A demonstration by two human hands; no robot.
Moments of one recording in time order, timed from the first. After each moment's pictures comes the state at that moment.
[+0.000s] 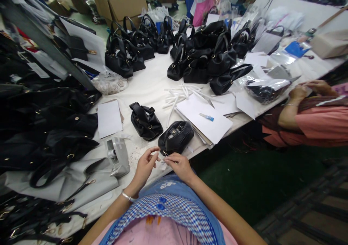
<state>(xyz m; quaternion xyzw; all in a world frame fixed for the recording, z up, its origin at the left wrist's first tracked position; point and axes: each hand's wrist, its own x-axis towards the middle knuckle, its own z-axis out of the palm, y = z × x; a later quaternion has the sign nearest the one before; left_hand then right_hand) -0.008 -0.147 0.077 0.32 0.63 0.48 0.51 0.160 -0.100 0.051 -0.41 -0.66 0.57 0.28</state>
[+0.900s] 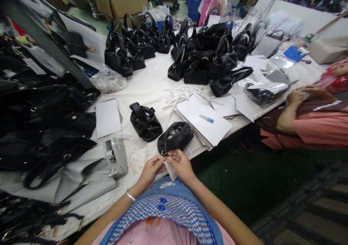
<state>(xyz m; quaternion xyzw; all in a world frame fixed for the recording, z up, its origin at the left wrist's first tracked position) 0.011 -0.153 0.063 0.15 0.50 0.50 0.69 0.156 -0.098 0.051 -0.47 -0.44 0.70 0.31</state>
